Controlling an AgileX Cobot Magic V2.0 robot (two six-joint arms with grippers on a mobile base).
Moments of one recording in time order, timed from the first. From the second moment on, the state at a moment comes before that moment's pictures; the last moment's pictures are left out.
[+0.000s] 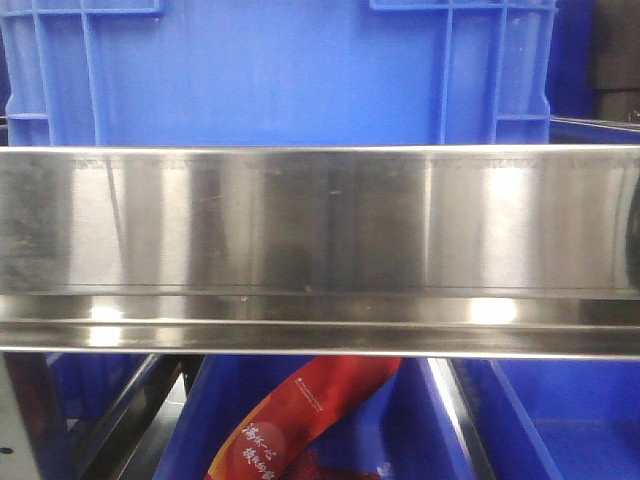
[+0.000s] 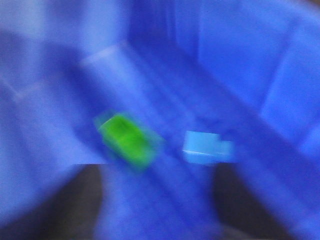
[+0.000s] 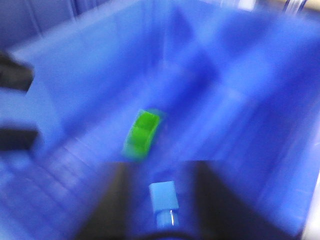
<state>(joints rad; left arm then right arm) -0.52 1.47 -1.70 -0.01 0.95 0.10 0.51 1.33 -1.55 0.25 0.77 -0.17</state>
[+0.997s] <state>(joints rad) -0.52 0.44 -0.52 0.00 0.33 0.08 0.51 0.41 -0.58 0.20 0.45 -0.17</state>
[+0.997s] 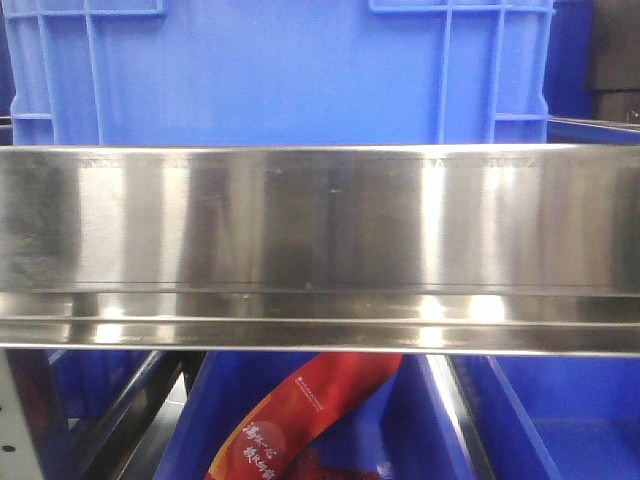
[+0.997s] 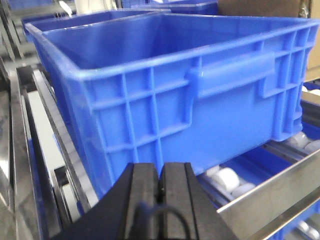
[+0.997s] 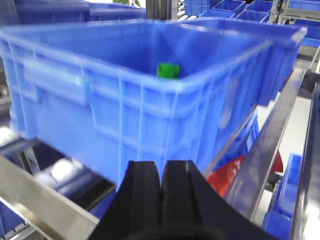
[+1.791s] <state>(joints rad) -0.52 0.37 -0.43 0.00 0.23 0.08 0.51 0.40 -0.55 0.20 0.42 -0.17</state>
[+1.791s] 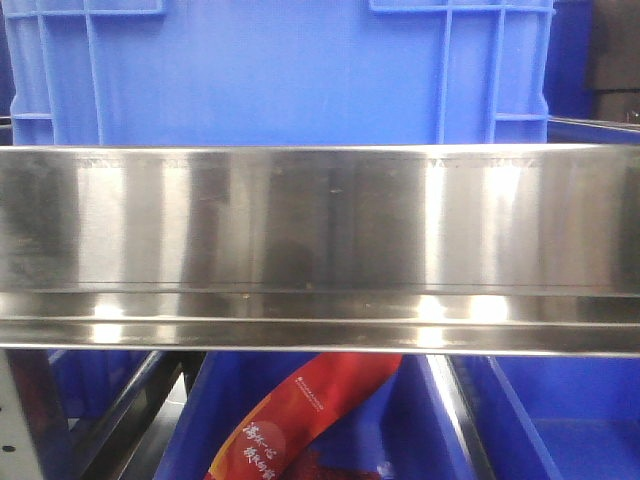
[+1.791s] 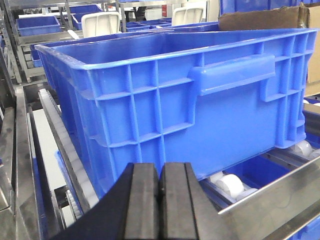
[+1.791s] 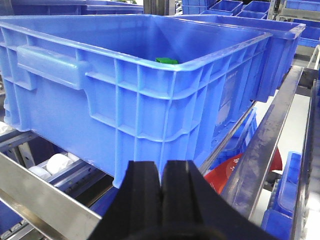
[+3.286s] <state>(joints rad) -0.01 0.01 0.00 -0.04 0.03 0.07 0.51 0.40 -0.55 0.20 0.42 -0.17</state>
